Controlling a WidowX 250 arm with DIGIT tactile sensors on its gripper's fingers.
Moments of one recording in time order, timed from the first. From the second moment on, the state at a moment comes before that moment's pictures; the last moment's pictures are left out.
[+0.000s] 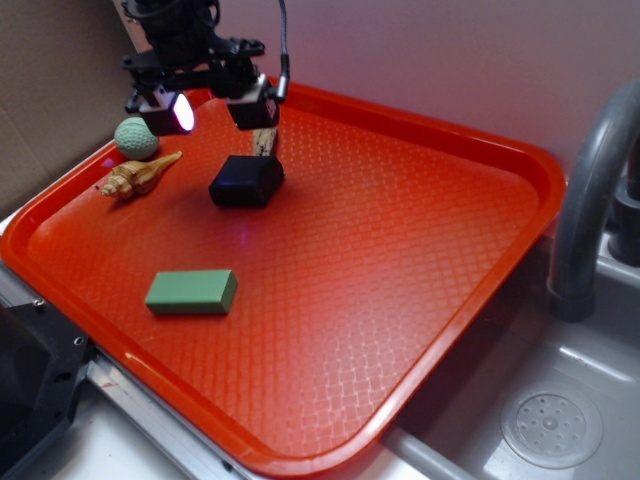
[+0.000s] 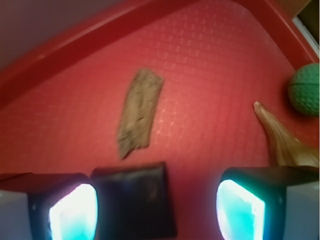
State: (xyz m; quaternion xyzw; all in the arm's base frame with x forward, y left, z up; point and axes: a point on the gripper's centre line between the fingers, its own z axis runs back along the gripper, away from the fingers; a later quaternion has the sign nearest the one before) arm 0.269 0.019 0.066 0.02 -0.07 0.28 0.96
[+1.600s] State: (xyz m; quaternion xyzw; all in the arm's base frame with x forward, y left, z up) arm 0.316 0.024 0.021 0.05 -0.05 0.35 0.93
